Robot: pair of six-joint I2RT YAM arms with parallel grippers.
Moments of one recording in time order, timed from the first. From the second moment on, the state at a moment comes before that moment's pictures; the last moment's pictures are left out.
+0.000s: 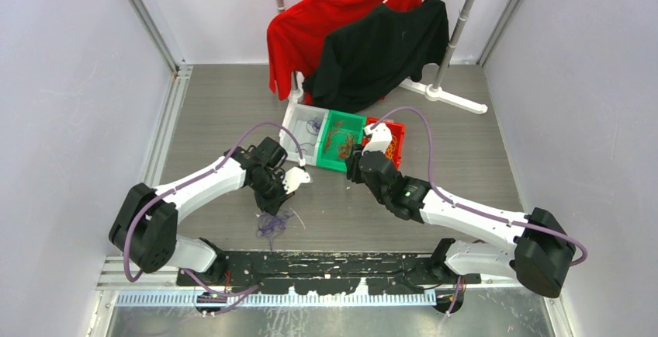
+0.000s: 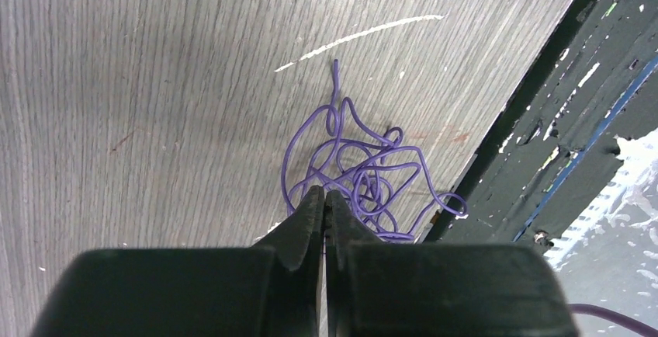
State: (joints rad) left arm -0.61 1.39 0.85 -0.83 0.34 0.54; right arm 0.92 1.14 0.66 0.02 0.53 0.53
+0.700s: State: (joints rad) left arm -0.63 1.37 0.95 -0.92 0.23 0.44; right arm 0.93 1.11 0.64 0.01 0.56 0.53
